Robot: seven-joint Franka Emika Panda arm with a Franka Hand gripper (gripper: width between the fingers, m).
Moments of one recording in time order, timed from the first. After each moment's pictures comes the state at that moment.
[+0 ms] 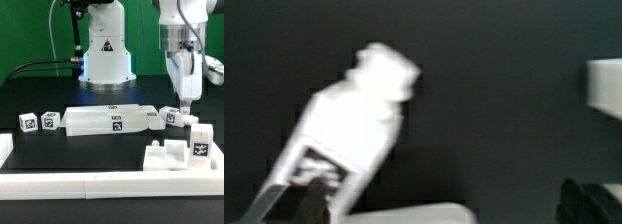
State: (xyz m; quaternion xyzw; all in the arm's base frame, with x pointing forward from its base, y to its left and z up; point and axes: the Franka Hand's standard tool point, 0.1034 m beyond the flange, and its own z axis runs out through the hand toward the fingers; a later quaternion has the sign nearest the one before) arm 0.387 0.137 0.038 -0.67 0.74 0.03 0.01
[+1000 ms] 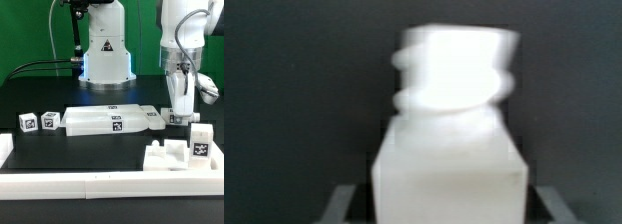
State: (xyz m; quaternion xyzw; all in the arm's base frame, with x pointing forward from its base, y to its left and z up) arm 0.363 0.144 0.005 -0.66 0.75 0.02 -0.01
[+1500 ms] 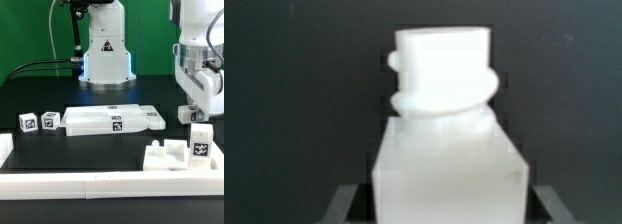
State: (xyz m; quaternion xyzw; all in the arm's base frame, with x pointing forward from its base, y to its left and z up) arm 0.380 0.174 0.014 -0.80 0.60 0.05 -0.01
